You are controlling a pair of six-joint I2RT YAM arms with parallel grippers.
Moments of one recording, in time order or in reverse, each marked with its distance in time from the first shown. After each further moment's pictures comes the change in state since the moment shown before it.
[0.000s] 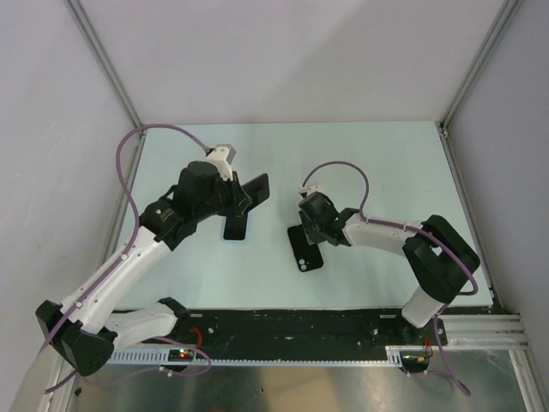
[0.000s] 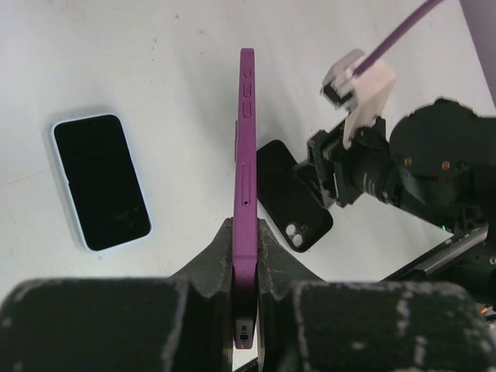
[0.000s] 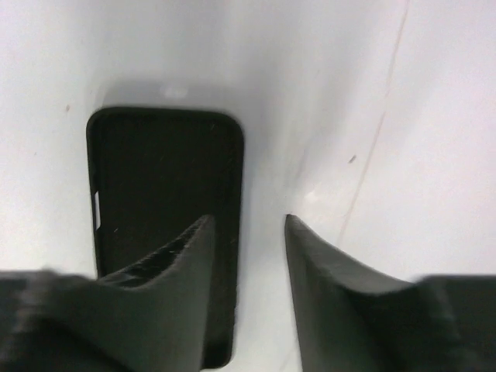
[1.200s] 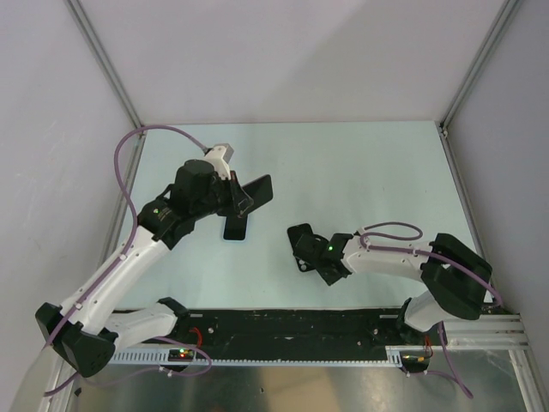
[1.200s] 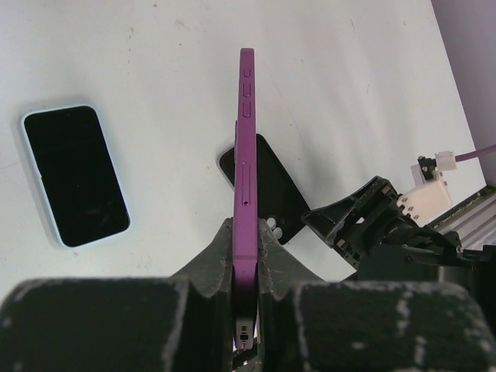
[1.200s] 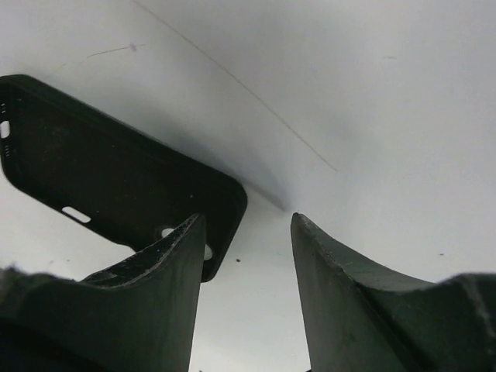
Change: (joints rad) left arm 0.031 -0.003 0.011 -0.010 0.091 -0.042; right arm 0.267 -0.119 -0.059 -0.537 0.201 1.634
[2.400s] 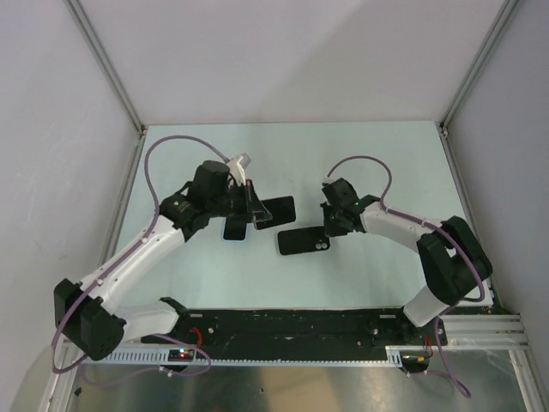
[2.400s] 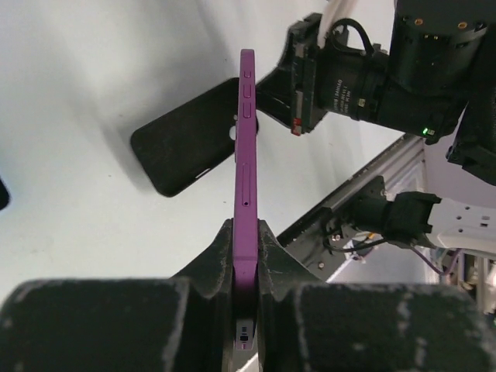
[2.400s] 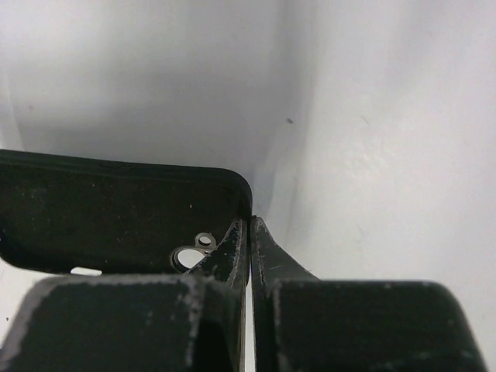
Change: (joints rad) left arm 0.004 0.106 -0.048 0.047 0.251 -0.133; right arm -0.469 0.051 0.078 0.370 -0.403 -1.537
